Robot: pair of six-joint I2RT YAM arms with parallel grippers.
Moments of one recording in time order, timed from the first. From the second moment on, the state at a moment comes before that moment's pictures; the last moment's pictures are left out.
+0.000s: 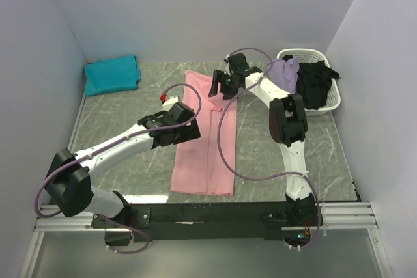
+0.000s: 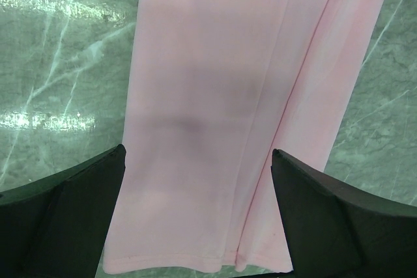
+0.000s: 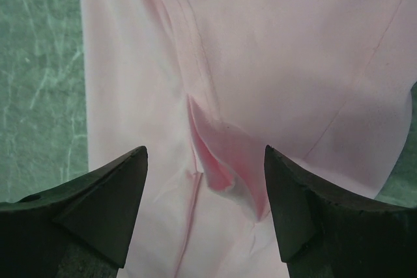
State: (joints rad) left arm -0.77 1.40 1.05 -0.61 -0.32 -0.91; right arm 0.36 2.30 1.94 -0.55 -0.32 0.42
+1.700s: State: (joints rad) left arm -0.76 1.39 1.05 -0.61 -0.33 -0.91; right arm 0.49 2.17 1.77 -0.56 -0.21 0.32
